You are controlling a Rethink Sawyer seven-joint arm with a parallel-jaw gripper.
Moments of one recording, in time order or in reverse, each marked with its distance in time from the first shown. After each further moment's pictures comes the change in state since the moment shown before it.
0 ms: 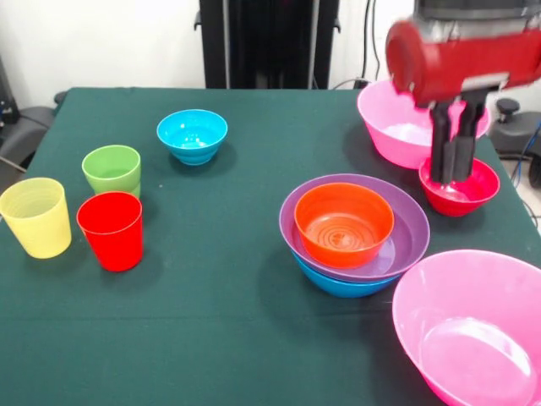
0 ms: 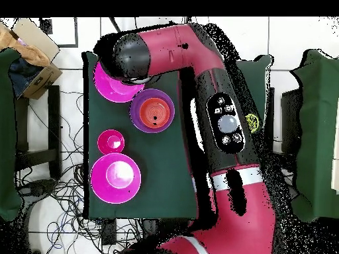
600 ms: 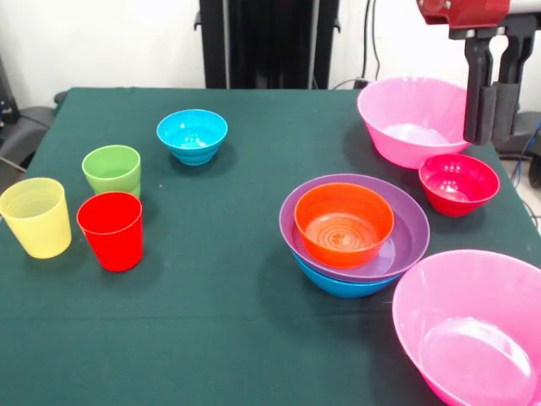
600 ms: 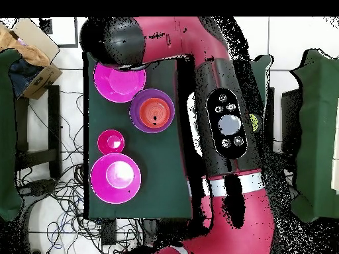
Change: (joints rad) arm 0.020 -0.031 -0.003 -0.092 0.005 0.026 0.000
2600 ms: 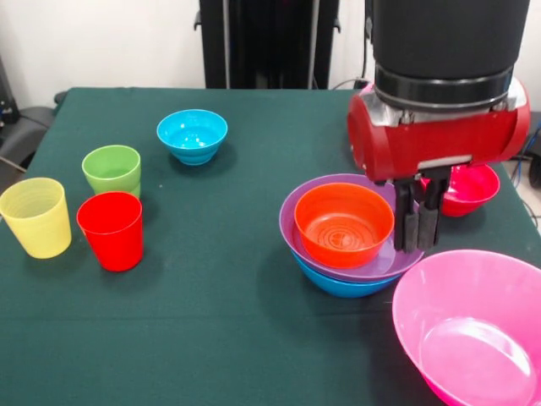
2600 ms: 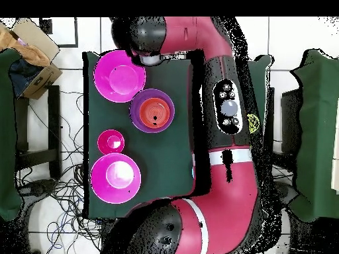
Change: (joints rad) arm 0.017 0.233 -0.012 -0.223 0.006 0.150 0.000
